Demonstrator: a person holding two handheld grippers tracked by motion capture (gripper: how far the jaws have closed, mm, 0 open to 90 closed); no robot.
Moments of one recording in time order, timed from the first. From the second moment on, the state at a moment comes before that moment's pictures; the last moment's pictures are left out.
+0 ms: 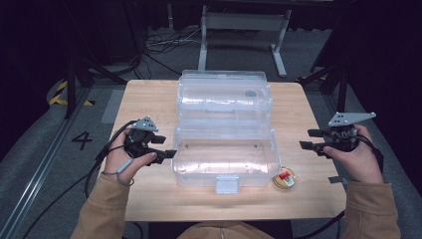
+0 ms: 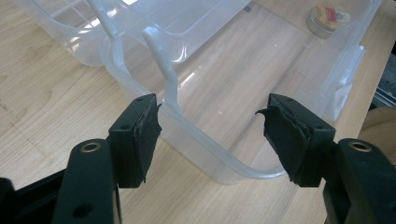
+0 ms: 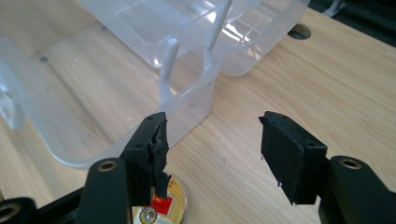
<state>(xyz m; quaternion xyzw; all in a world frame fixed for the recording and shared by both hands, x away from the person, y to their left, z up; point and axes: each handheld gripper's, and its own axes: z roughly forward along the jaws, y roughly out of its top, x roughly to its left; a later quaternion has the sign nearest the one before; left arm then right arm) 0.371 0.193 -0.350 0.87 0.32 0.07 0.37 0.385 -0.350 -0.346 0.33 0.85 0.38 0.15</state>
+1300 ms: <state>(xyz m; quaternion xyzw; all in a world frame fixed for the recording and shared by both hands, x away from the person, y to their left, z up) 0.373 0.198 -0.352 0.87 0.33 0.07 0.36 0.397 -0.306 -0.399 0.27 0.93 0.24 0.07</state>
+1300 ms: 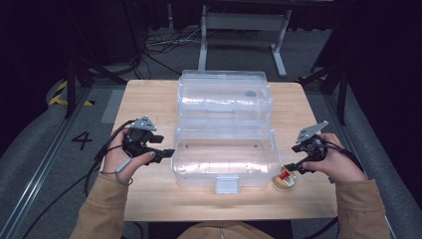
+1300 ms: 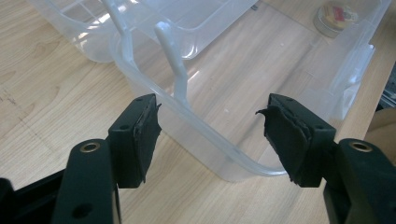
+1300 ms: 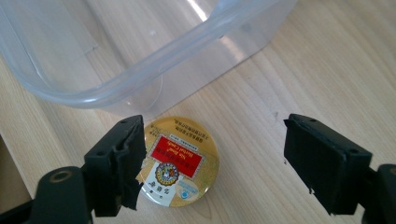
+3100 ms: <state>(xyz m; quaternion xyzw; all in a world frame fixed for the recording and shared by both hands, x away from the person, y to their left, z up) 0.376 0.202 -0.356 0.86 0.34 0.07 0.36 0.393 -0.280 -0.463 0.22 0.97 0.12 -0.01</state>
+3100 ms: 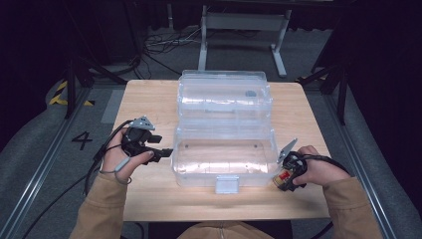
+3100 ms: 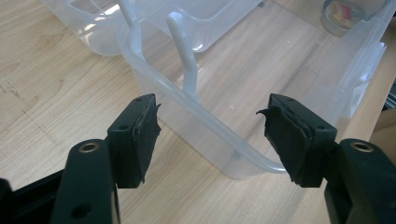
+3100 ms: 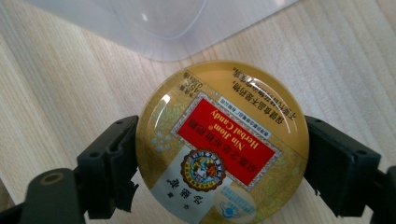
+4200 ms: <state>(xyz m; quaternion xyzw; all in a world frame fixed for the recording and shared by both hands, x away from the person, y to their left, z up) 0.373 0.206 -0.357 0.86 0.35 0.07 0.36 0.403 -0.287 -0.438 0.21 0.97 0.13 -0.01</state>
